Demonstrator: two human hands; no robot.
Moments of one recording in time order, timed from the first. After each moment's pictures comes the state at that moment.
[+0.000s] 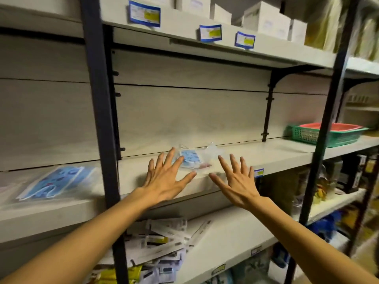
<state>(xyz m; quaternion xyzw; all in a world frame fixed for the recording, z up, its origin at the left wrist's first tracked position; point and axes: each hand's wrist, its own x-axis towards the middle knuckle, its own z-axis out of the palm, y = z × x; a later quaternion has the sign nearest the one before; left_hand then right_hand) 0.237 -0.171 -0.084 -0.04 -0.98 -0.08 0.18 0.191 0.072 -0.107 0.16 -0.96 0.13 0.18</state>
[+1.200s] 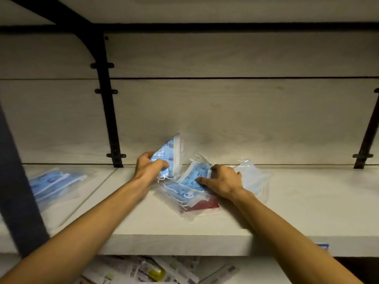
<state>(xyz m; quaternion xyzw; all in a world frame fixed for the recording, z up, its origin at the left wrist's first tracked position) 0.056 -0.183 -0.061 0.31 -0.66 -0.59 0.35 -0.070 -0.005 -0.087 0.28 -0.93 0.25 0.03</state>
